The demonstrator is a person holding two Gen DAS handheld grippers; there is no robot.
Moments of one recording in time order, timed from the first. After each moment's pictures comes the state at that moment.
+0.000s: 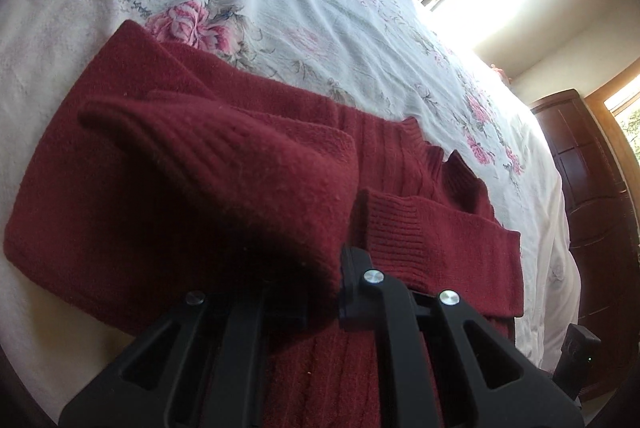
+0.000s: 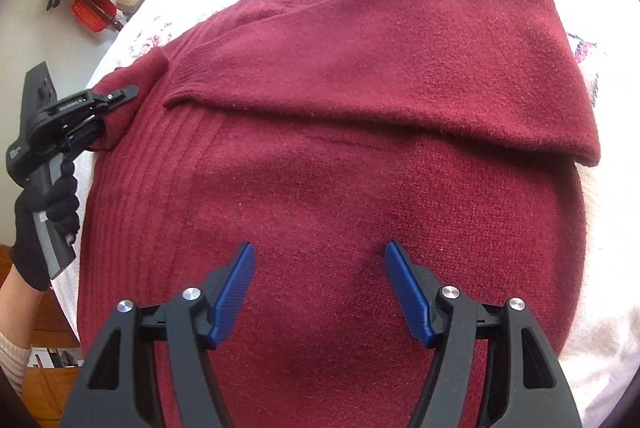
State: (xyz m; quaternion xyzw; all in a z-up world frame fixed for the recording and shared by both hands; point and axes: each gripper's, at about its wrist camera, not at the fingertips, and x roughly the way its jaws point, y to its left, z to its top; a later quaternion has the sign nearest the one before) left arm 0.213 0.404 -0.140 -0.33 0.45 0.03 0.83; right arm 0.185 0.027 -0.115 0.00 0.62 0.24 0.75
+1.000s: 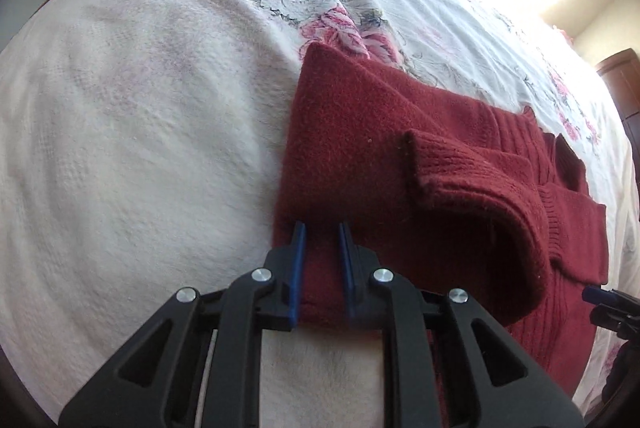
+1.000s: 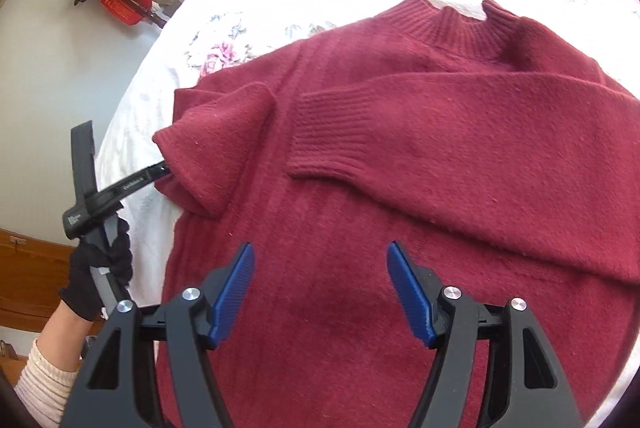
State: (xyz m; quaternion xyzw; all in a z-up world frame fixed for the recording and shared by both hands) left arm 0.194 0.504 -0.144 -0.20 0.52 0.11 0.82; right arm 0.231 0.171 -0.086 0.03 0.63 0.31 0.71
